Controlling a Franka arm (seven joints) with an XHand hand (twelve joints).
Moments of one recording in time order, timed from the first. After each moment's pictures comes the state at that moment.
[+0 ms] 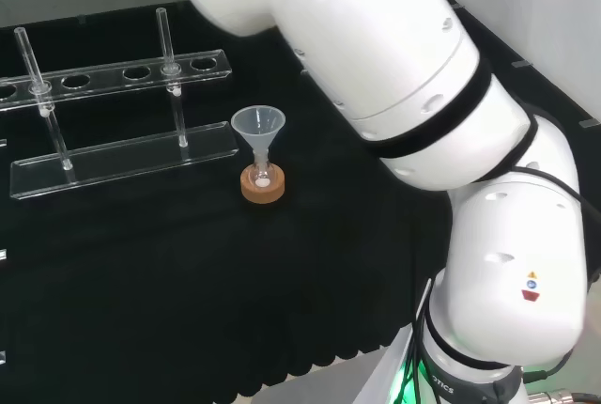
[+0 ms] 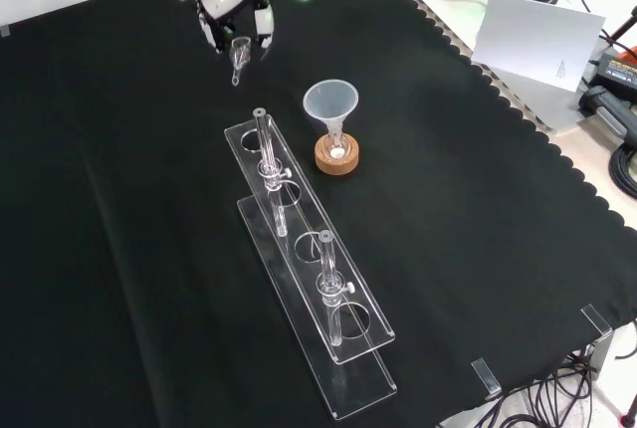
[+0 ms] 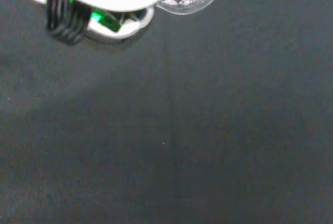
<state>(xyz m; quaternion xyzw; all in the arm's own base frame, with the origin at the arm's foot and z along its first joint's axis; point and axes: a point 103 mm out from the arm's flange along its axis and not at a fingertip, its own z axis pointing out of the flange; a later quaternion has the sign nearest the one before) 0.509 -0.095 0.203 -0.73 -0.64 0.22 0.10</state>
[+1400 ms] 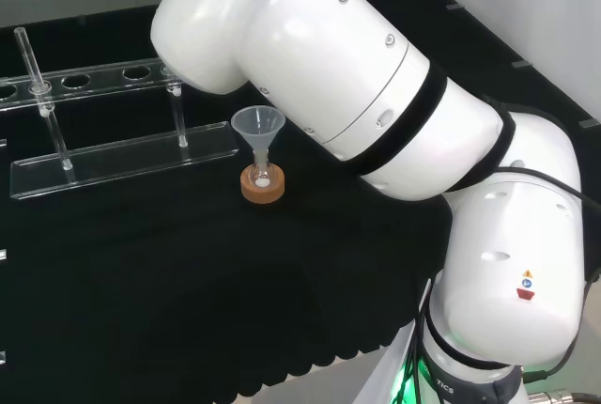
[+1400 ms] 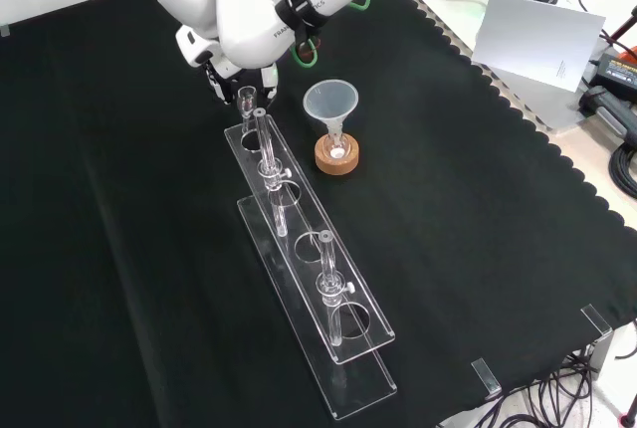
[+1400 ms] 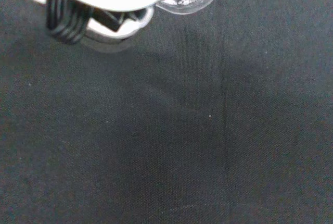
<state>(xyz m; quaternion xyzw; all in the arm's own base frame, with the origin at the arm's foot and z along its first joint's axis) 0.519 -0.078 0.112 -0.71 -0.65 0.26 0.07</state>
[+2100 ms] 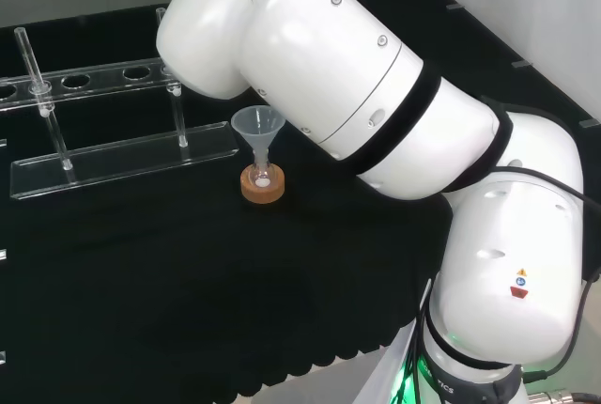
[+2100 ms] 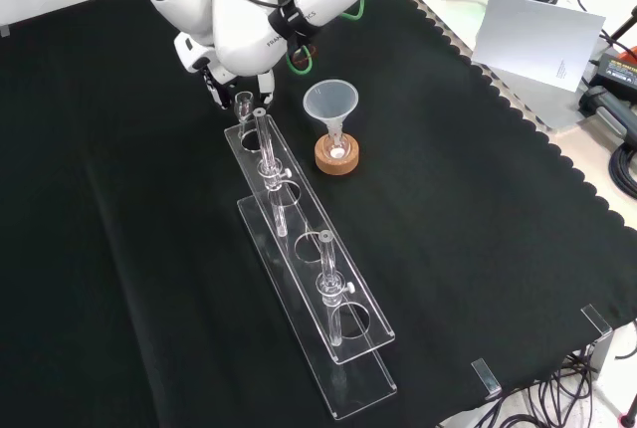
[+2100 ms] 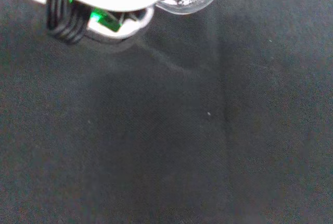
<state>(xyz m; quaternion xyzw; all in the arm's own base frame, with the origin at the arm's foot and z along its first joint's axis) 0.526 -0.085 0.094 -0.72 -0.65 0.25 0.07</state>
